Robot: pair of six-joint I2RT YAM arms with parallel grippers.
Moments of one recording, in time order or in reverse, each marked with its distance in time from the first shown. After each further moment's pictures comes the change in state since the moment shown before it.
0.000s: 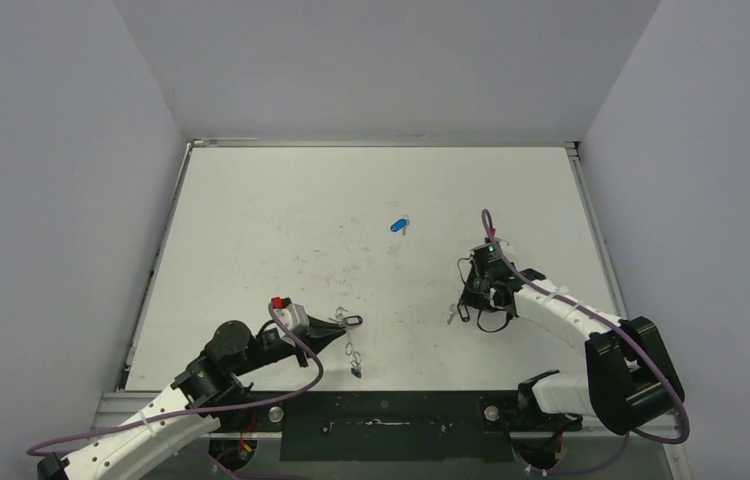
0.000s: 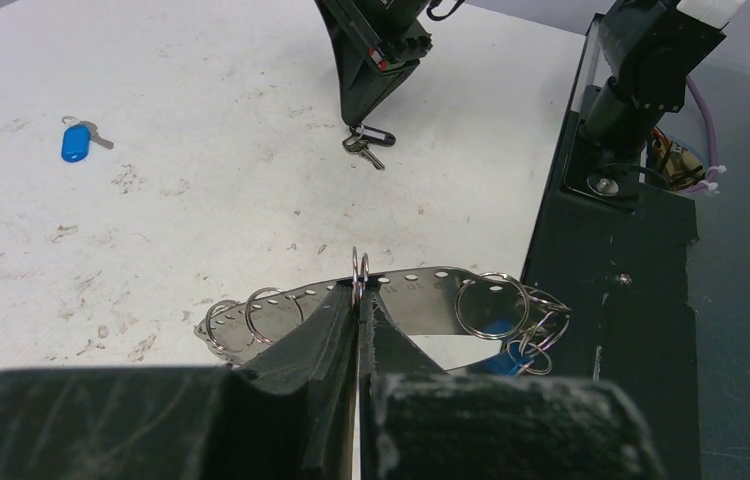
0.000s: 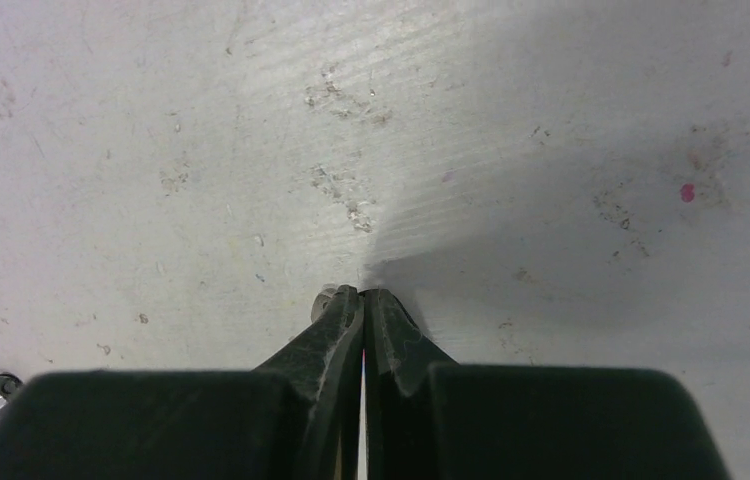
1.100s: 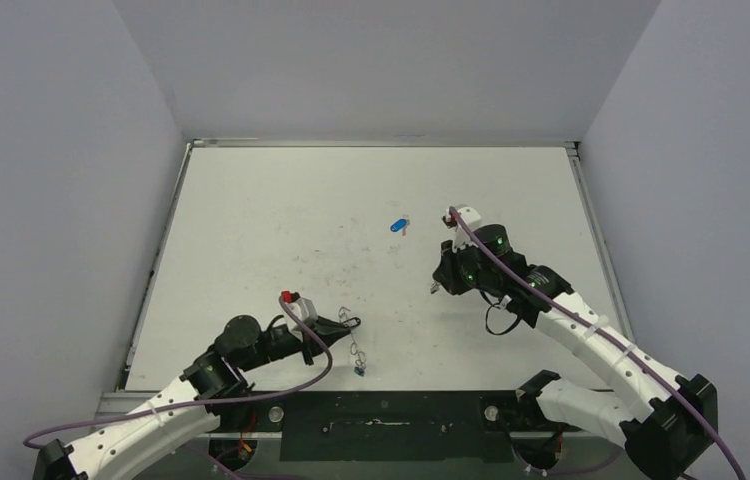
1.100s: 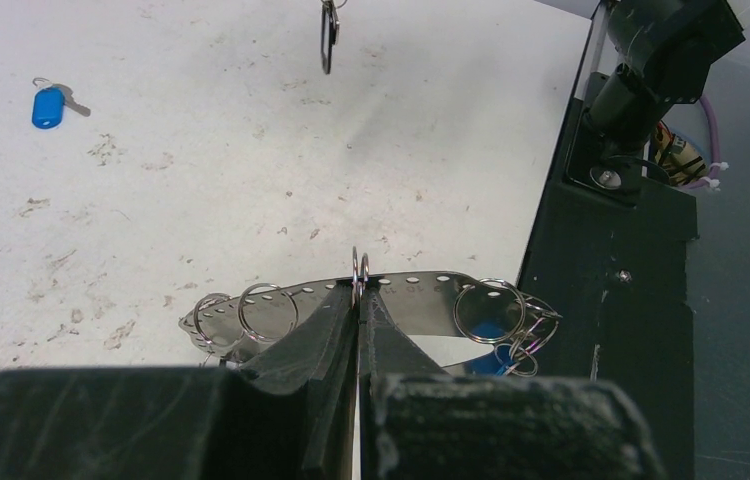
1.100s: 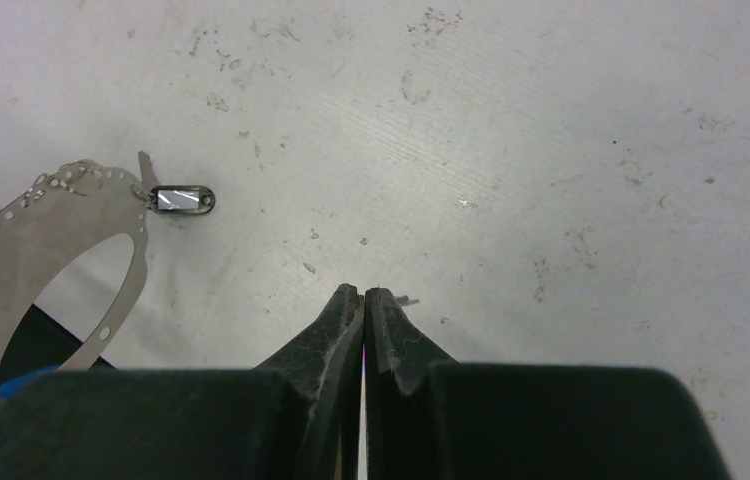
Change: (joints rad) left arm 0.000 0.116 -0.006 0.075 0.000 -0.031; right arm 0.204 -0.246 0.236 -0.116 -0.165 -0.507
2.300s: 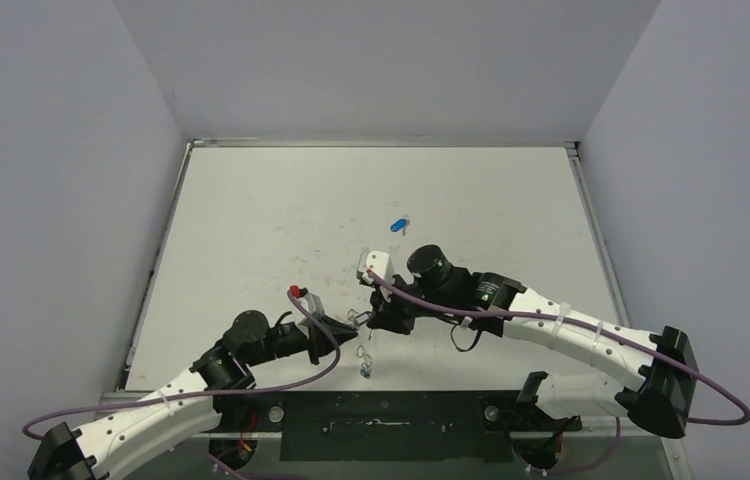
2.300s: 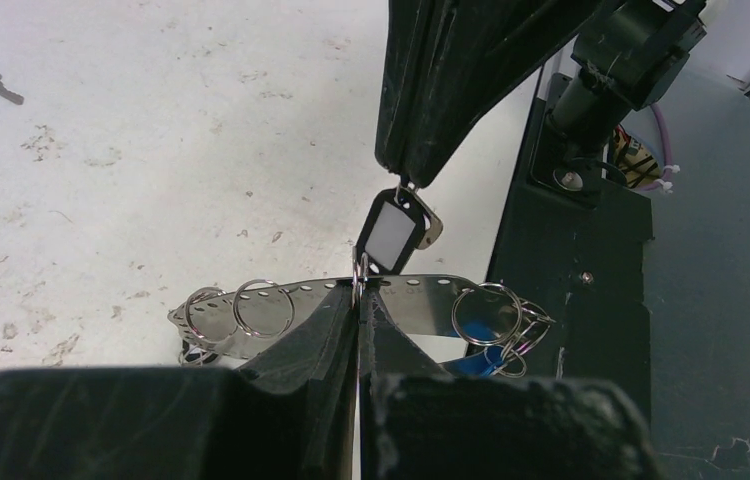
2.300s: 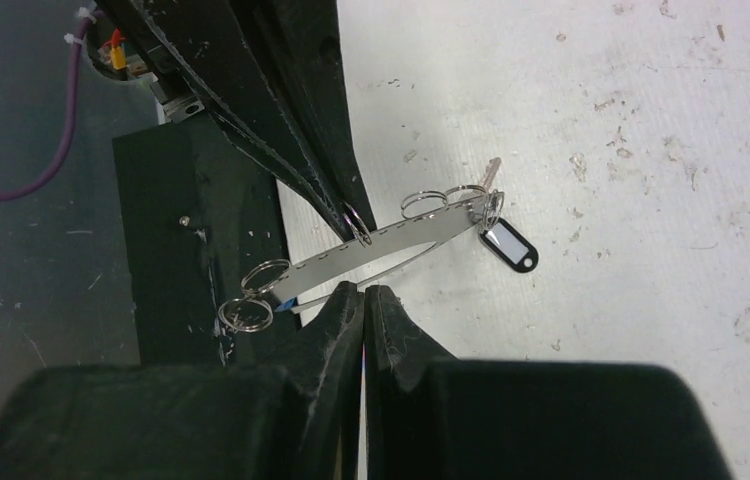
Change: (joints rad) left arm -0.001 0.140 0.000 0.133 0.056 -0.068; right arm 0.400 0.141 0.132 0.082 -0.312 -0.283
